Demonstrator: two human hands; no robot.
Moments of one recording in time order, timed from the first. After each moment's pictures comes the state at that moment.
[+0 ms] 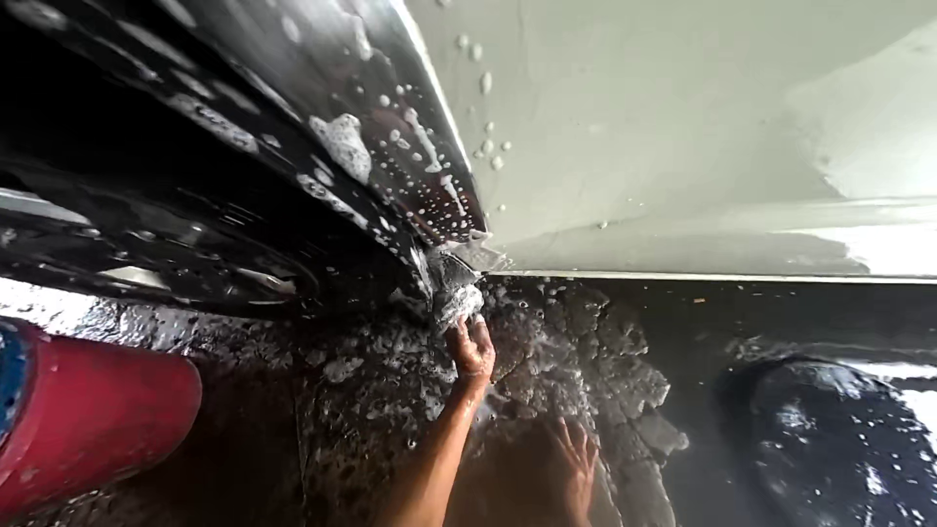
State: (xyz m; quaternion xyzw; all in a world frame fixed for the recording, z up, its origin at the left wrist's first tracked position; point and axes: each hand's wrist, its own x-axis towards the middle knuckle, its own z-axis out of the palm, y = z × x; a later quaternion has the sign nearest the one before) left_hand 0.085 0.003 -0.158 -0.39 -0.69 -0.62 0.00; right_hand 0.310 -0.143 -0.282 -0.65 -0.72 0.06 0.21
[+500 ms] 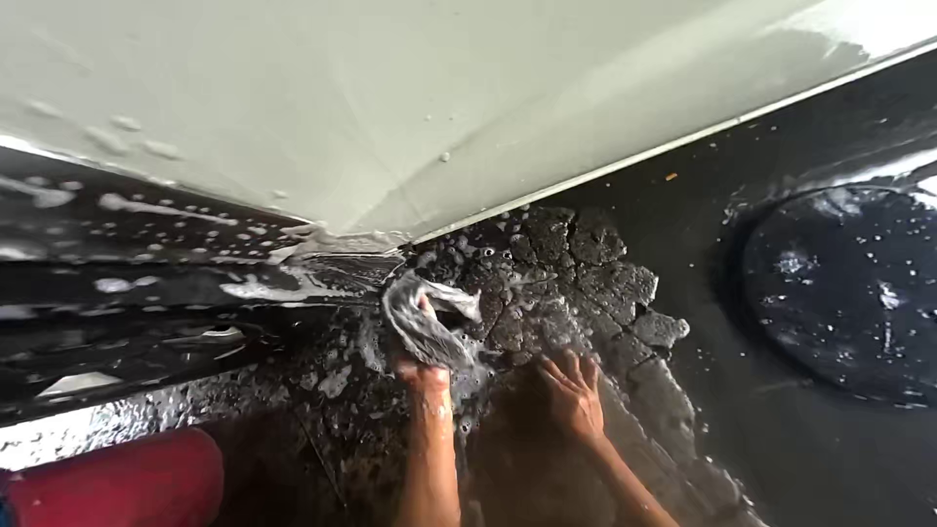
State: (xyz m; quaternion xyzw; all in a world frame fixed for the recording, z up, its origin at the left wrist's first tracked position) left_hand 0.066 -0.043 -0.106 0.08 -0.27 -0.82 -0.50; right_hand 0.315 -0.153 -0.276 -0.61 -0.74 0.12 0.27
